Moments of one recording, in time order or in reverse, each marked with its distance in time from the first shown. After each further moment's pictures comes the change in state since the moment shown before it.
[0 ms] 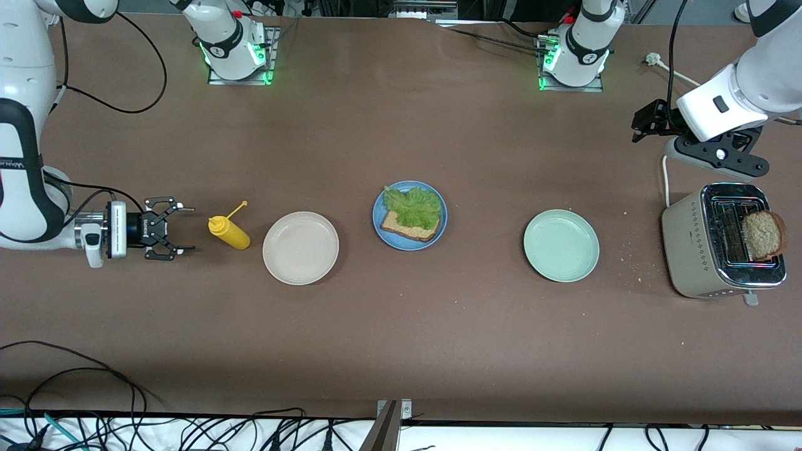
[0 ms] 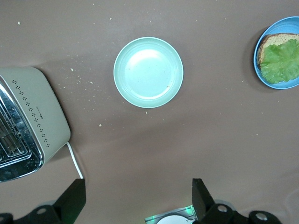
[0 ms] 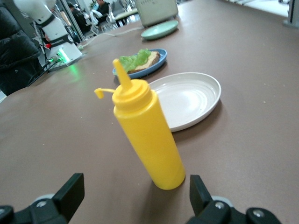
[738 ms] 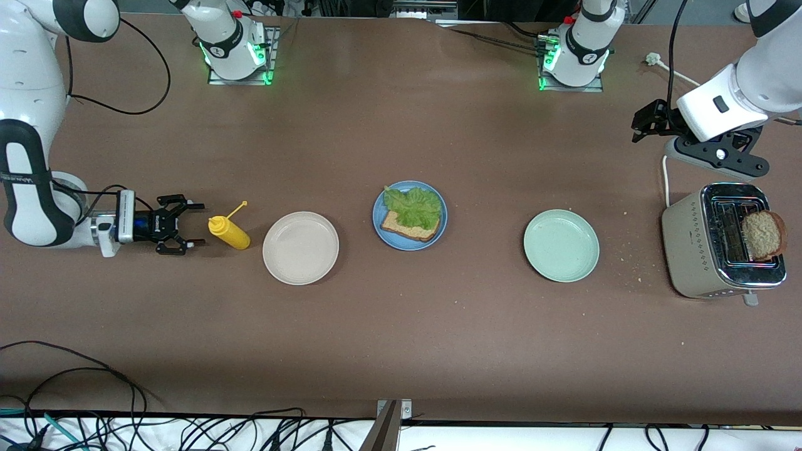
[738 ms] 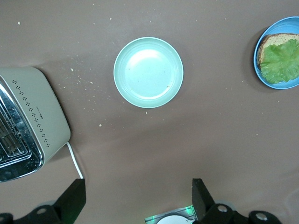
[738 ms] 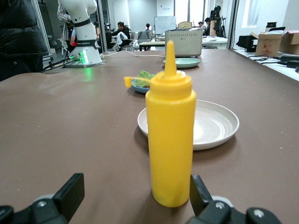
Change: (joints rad) left arm 0.000 0.000 0.000 0.000 0.000 0.000 0.000; right arm -0.030 0.100 0.000 0.001 0.089 -0.090 -0.396
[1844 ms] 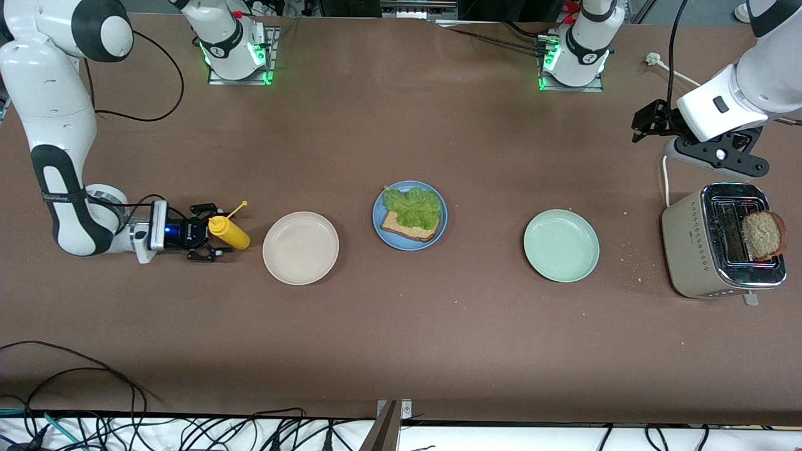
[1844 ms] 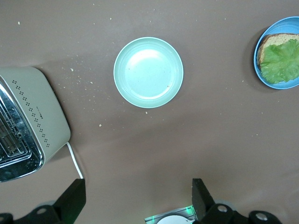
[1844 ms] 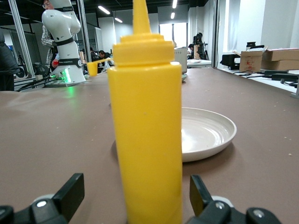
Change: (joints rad) left arm 0.000 0.001 0.000 0.000 0.000 0.000 0.000; right arm 0.022 0.110 0.061 0.004 0.144 0.036 -0.023
